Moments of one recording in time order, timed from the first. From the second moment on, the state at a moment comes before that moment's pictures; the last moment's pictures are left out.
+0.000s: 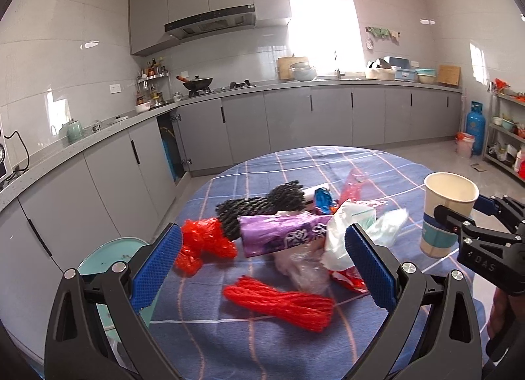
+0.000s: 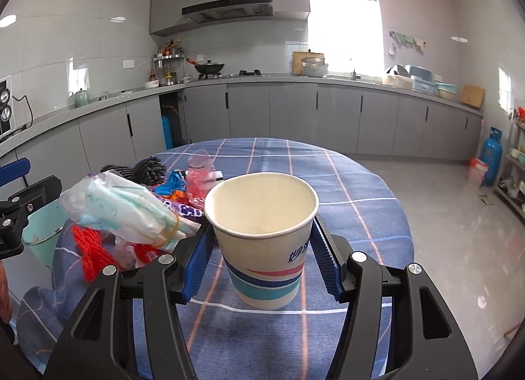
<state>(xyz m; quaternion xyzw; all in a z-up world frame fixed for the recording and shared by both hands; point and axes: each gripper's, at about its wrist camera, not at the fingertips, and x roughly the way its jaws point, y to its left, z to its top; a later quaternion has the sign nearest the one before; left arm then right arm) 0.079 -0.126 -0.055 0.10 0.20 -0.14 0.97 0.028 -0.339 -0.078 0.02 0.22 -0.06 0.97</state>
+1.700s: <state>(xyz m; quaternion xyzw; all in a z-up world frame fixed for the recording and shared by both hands) 0.055 -0.124 -0.029 0.09 0.16 -0.19 0.96 0.017 -0.304 -0.035 0.02 0.18 0.01 0.98</state>
